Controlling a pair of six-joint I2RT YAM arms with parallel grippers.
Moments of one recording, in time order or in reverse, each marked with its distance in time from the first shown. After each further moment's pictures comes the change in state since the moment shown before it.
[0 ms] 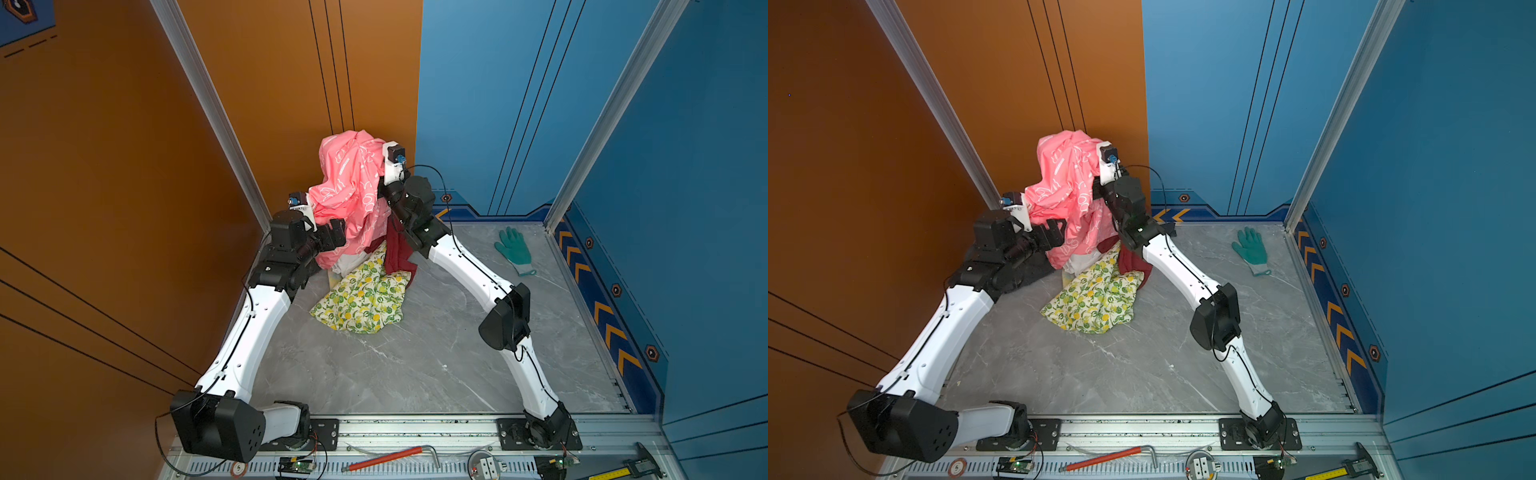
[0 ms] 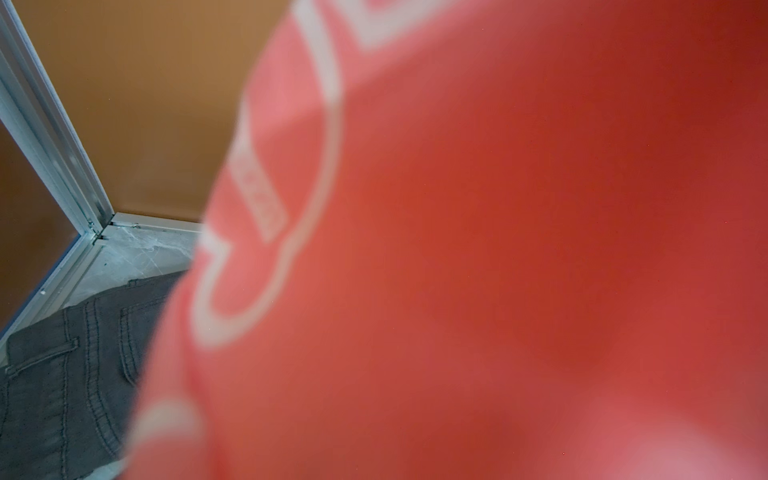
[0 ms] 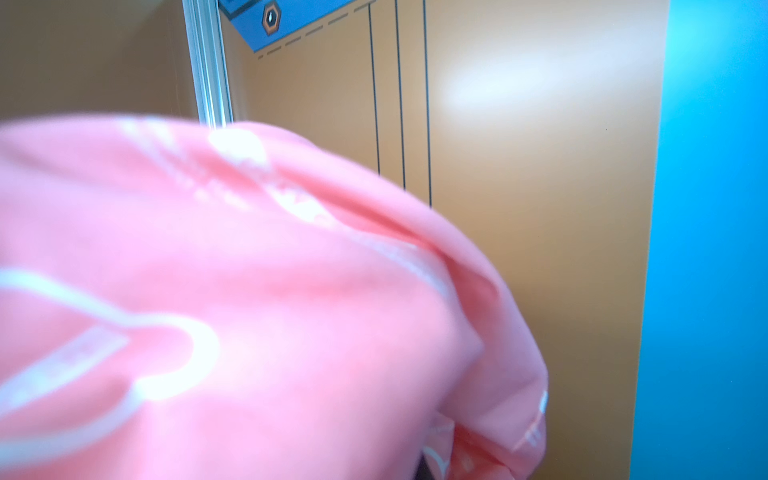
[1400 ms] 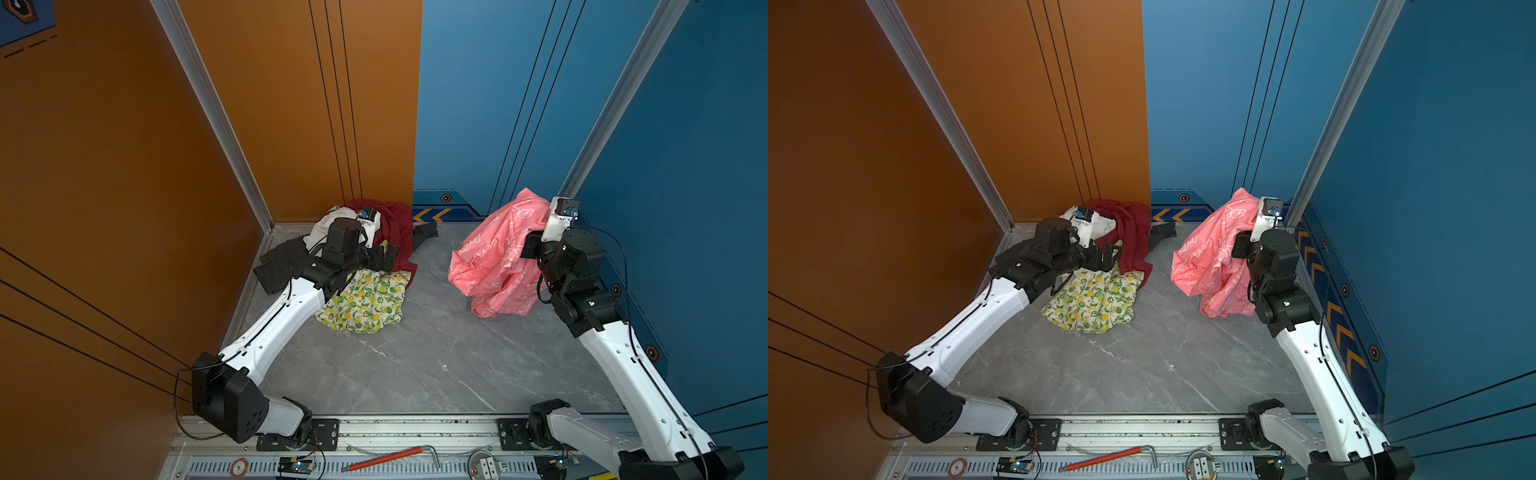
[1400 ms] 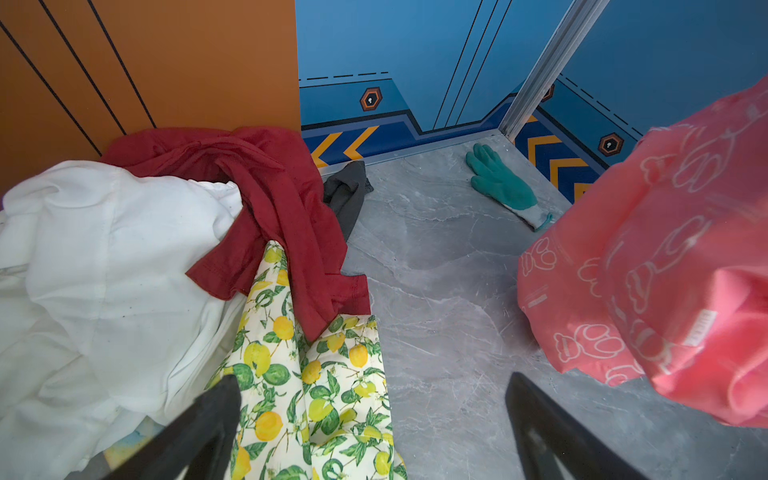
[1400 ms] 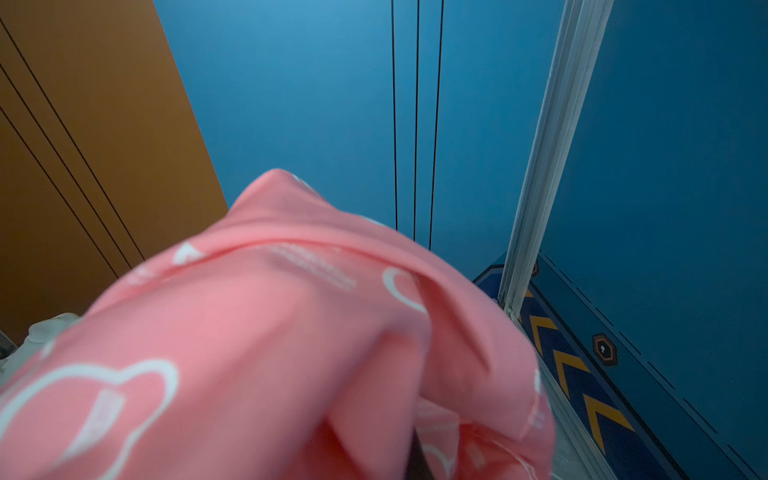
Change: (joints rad) left arm -0.315 0.121 0.034 -0.071 0.048 0.134; right arm -0.449 -1.256 -1.304 -0.427 0.143 0.078
